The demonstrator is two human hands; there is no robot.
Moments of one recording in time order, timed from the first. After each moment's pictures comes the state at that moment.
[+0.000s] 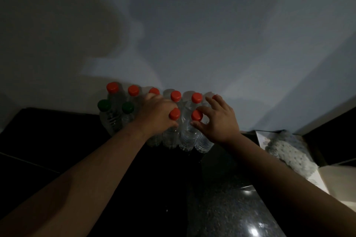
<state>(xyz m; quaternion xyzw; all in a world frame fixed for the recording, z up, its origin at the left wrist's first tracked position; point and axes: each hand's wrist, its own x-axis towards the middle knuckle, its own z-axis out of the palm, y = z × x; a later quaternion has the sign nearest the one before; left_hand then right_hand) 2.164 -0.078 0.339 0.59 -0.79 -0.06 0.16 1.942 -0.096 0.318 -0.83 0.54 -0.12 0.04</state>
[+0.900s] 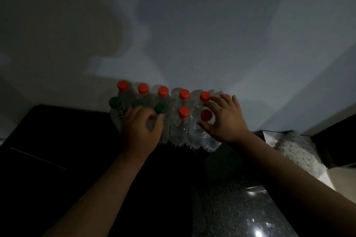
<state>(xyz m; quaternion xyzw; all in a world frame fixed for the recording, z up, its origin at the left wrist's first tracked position) 2.182 -0.005 0.320 0.66 -0.59 0.00 0.47 1.950 -0.091 0.331 -0.85 0.51 -0.10 0.02</state>
